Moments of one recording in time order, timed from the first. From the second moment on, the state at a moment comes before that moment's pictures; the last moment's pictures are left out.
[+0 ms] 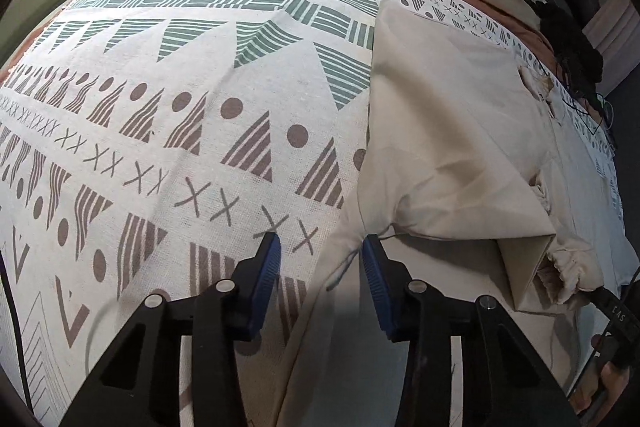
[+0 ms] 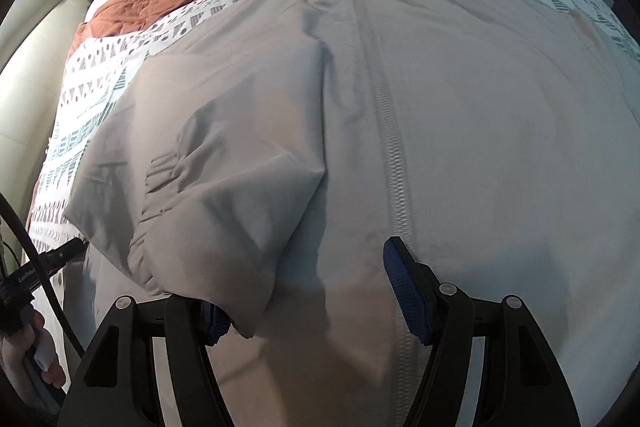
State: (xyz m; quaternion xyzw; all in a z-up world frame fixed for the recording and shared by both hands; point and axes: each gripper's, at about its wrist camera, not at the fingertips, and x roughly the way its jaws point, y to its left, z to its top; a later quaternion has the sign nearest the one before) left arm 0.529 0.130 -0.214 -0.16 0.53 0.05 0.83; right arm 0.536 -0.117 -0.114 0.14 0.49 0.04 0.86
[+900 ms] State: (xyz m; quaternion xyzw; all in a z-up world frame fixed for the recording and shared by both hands) left arm 0.524 0.129 -0.171 -0.19 0.50 0.00 0.85; right arm 0.551 -0.211 -0.135 0.35 0.46 0.04 0.82
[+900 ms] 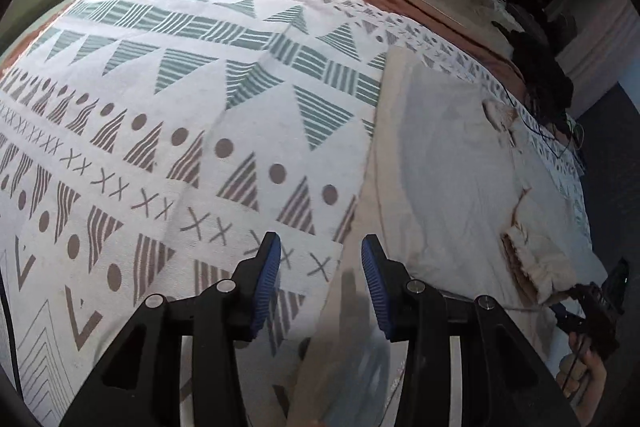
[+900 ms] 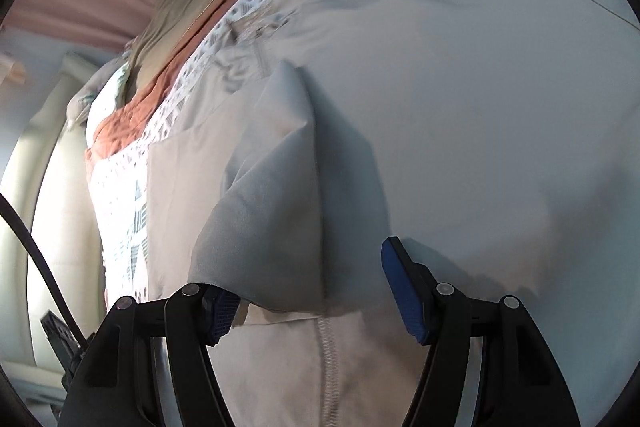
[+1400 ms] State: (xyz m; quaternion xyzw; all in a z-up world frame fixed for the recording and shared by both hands) left arm 0.529 0.070 -0.215 0.04 0.54 0.07 0.84; right arm 0.557 -0.215 -0.119 0.27 0.47 0.03 0.84
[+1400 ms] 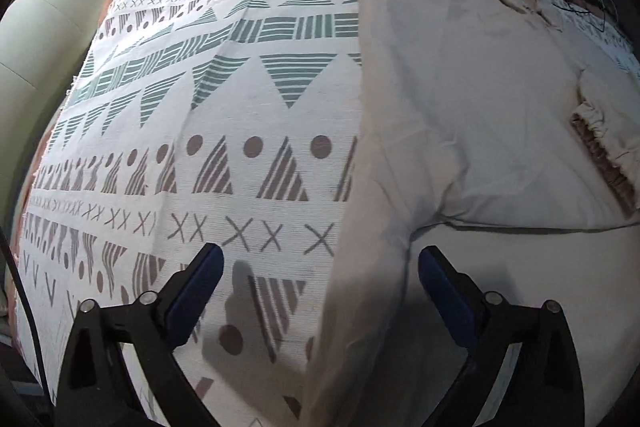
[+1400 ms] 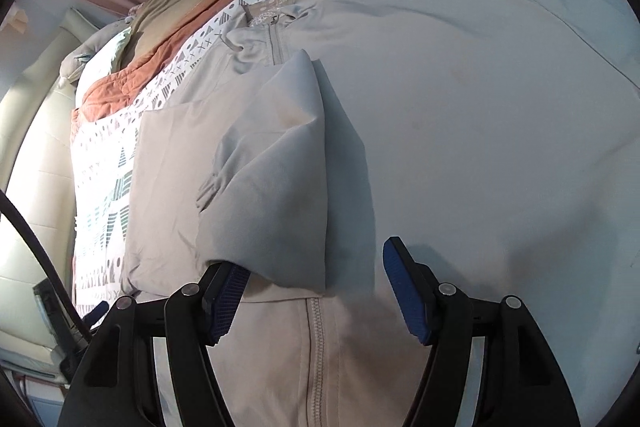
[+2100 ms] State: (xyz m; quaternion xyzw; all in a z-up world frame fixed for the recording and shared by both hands) left arm 0.534 0.135 -0.226 -0.05 0.52 0.09 0.85; right arm 0.579 -0.199 -0.146 0.29 0.44 0.04 0.85
